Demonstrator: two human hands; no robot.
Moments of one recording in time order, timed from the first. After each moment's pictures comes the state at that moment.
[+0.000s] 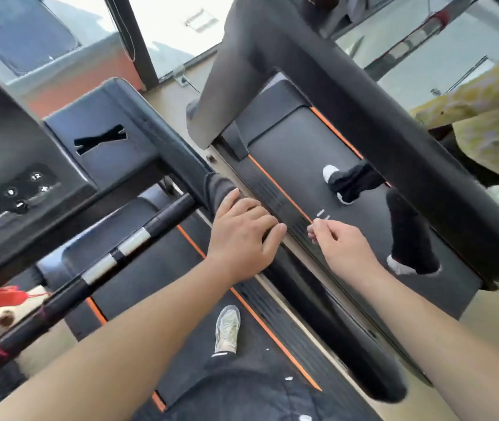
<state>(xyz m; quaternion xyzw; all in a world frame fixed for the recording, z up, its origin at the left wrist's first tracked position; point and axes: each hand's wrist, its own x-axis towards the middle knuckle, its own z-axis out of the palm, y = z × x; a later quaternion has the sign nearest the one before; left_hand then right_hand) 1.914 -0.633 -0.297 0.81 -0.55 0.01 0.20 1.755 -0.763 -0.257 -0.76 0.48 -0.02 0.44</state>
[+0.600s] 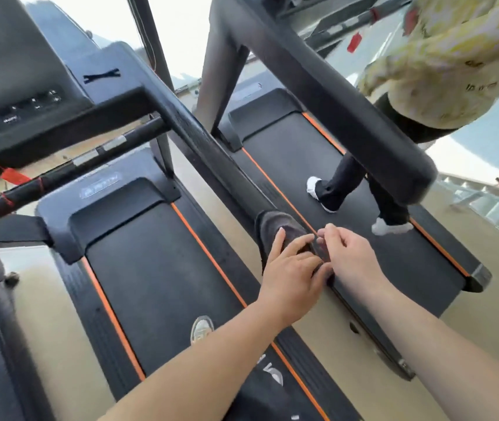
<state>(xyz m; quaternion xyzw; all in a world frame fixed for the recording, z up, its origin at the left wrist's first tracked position) 1.550 -0.588 -0.303 0.79 -0.51 -0.13 0.30 1.482 -0.702 -0.248 -0.72 0.49 -0.08 0.48</state>
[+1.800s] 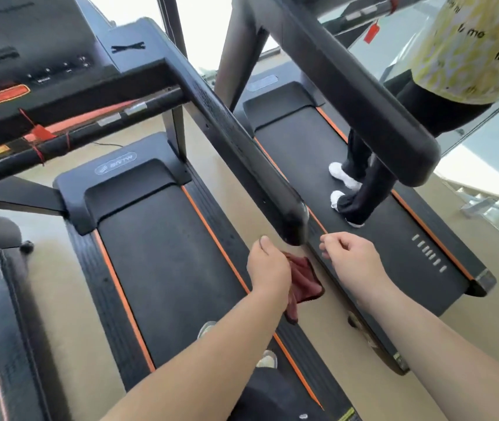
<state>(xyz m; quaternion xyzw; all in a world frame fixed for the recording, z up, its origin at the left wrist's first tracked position) 1.504 -0.550 -0.298 0.78 0.10 -0.29 0.54 1.421 -0.659 -0.258 -0.74 0.47 -0.06 0.48</state>
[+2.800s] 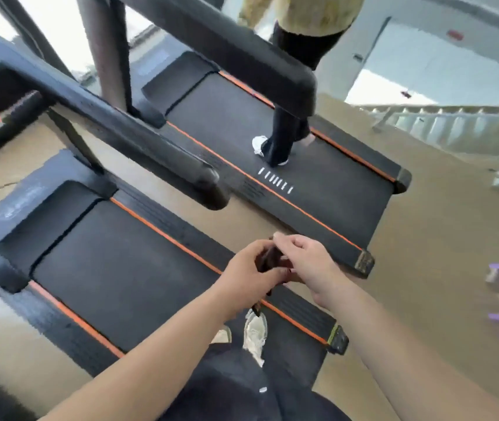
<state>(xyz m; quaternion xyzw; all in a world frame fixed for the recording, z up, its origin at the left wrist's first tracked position) 1.430 -0.515 -0.269 0.69 -0.32 -0.54 0.37 1.311 -0.607 -0.277 -0.49 0.57 -0.08 0.66</state>
